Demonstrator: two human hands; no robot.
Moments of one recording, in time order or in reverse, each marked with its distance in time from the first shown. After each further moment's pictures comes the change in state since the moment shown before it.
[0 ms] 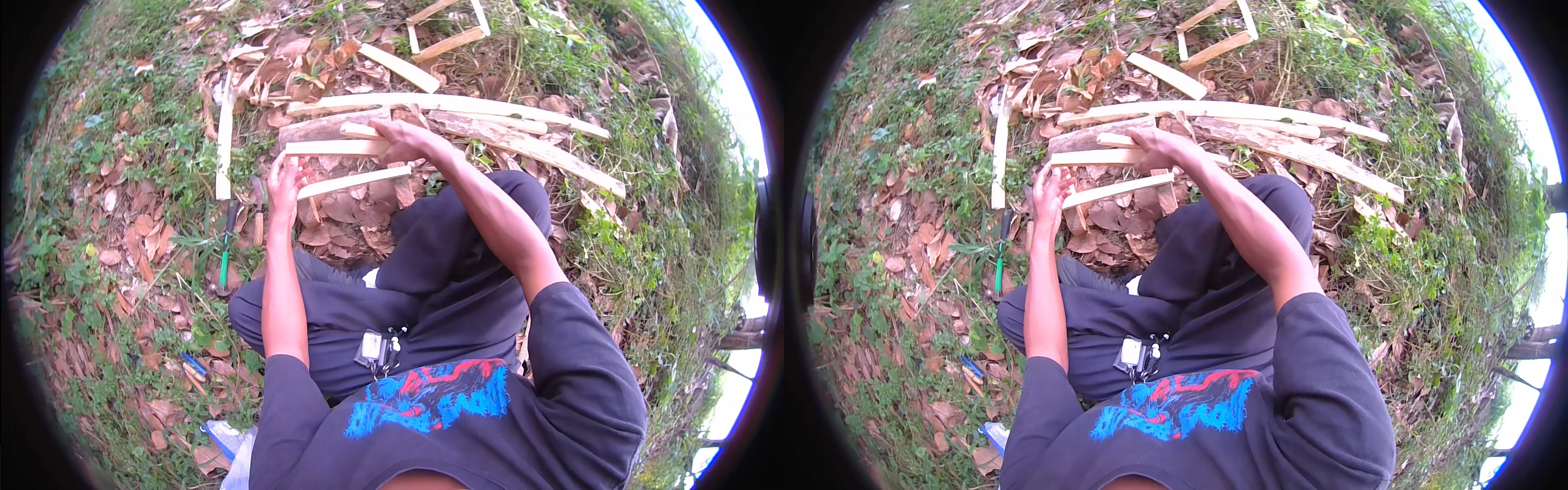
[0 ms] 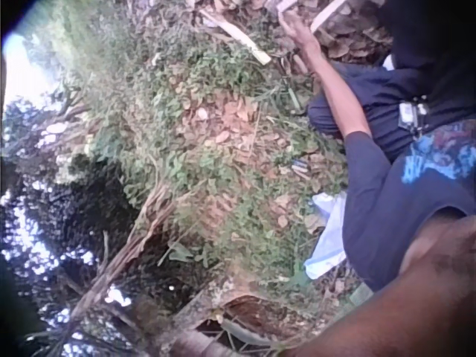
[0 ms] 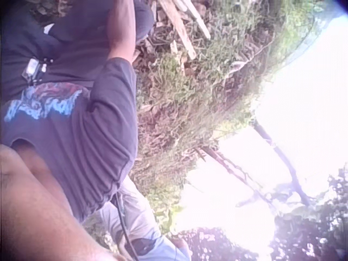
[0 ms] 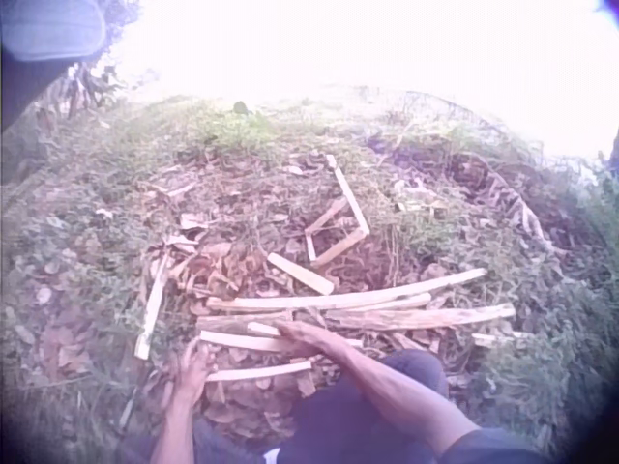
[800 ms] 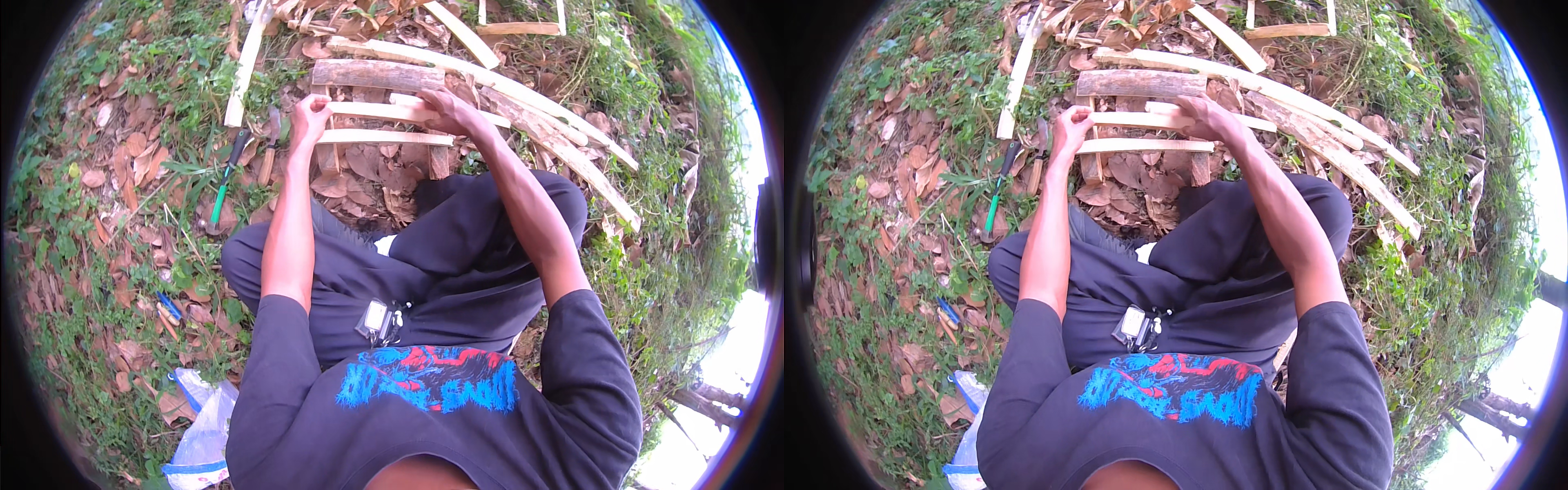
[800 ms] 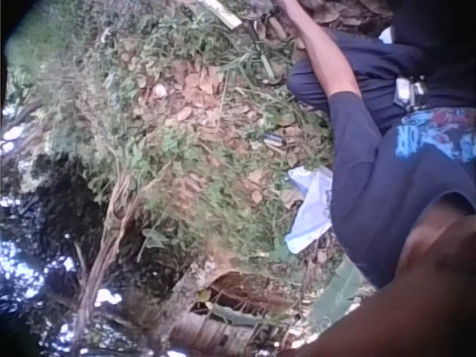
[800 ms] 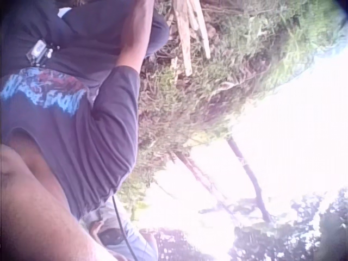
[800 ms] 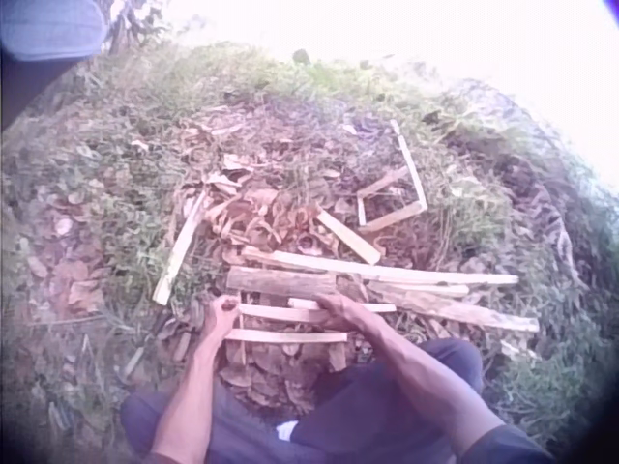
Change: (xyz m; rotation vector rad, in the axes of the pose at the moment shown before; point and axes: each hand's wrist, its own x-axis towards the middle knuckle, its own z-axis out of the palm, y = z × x) left_hand 0.063 -0.042 -0.036 0.768 0.174 0.095; right_hand 0.036 0.053 0.041 -0.126 0.050 -0.085
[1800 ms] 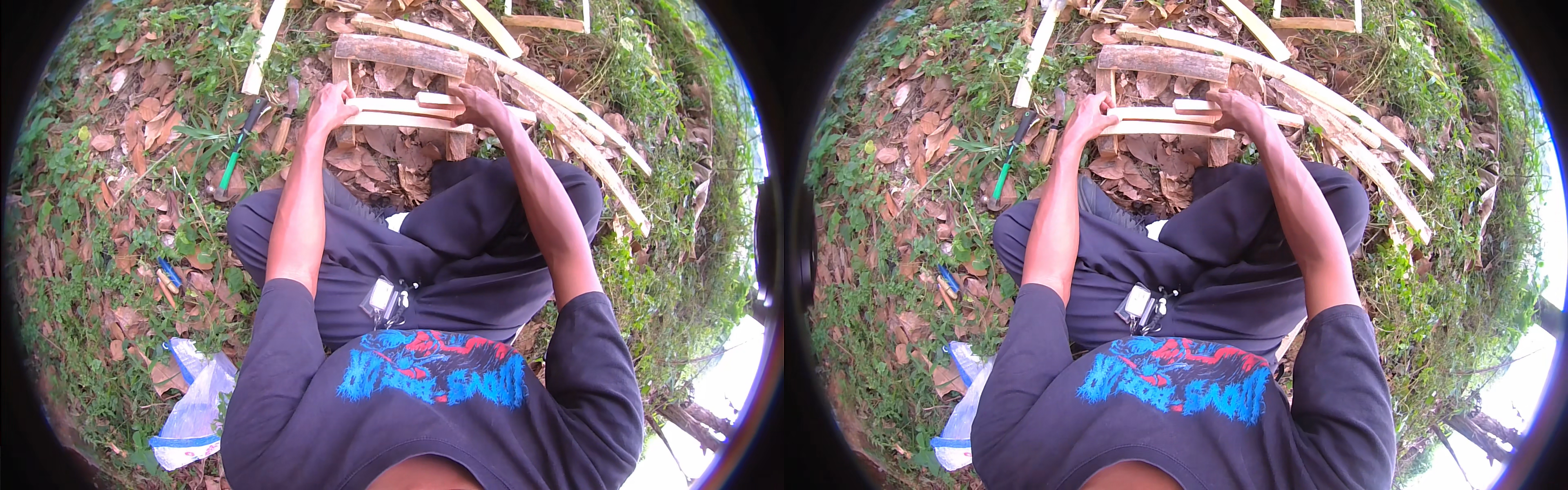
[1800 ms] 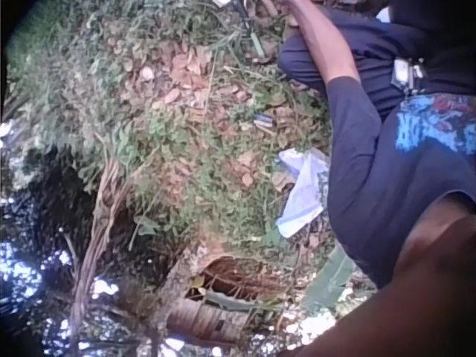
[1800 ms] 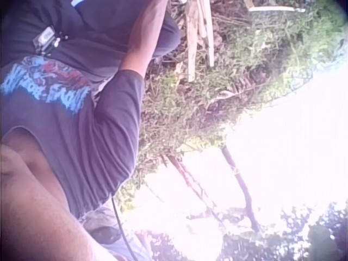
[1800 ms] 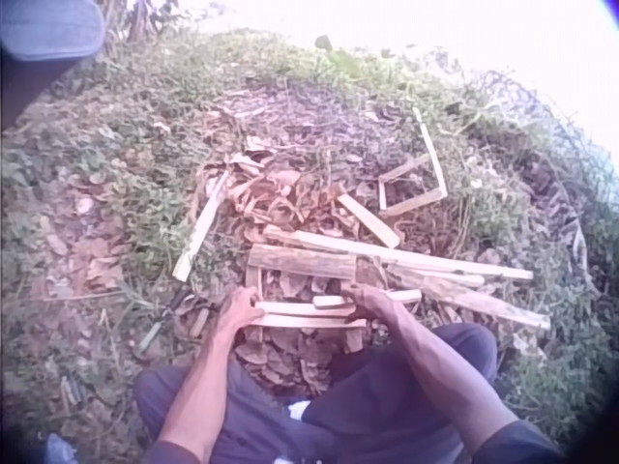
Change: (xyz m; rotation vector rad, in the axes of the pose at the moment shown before) left_hand -0.035 0.024 -0.023 0.392 -0.303 0.066; right_hand -0.016 0.007 0.009 -0.210 -0.160 0.126
